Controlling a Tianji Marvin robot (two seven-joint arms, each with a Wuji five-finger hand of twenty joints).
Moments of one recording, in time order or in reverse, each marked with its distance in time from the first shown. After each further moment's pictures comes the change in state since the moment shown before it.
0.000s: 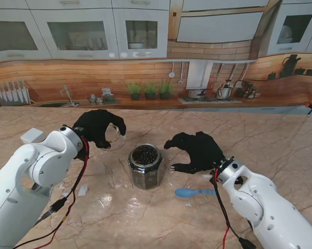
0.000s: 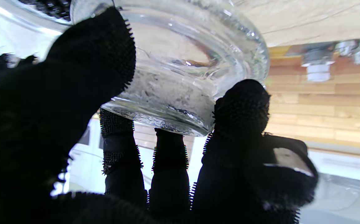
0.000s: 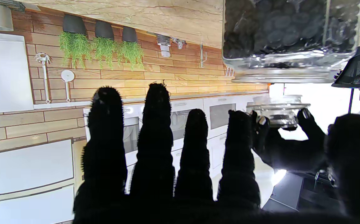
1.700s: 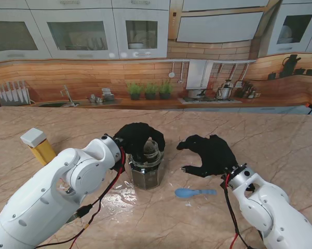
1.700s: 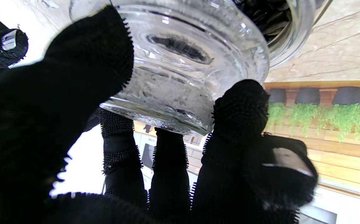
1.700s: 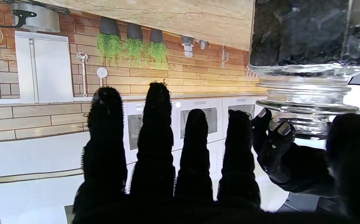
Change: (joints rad) left arm -0.138 -0.014 0.331 0.024 -0.115 0.118 0.024; right arm -0.105 0.000 0.099 -0.036 -0.055 0.036 -0.051; left_hand -0.002 0.001 -0.009 0.000 0.000 0.000 0.003 0.002 0.017 0.000 -0.022 0.007 0.000 -0.002 0.004 0.000 0.001 -0.005 0.000 0.000; right_hand 0.000 0.000 0.000 0.000 0.000 0.000 0.009 0.000 0.000 0.000 0.000 0.000 0.009 -0.004 0.000 0.003 0.000 0.000 0.000 -0.001
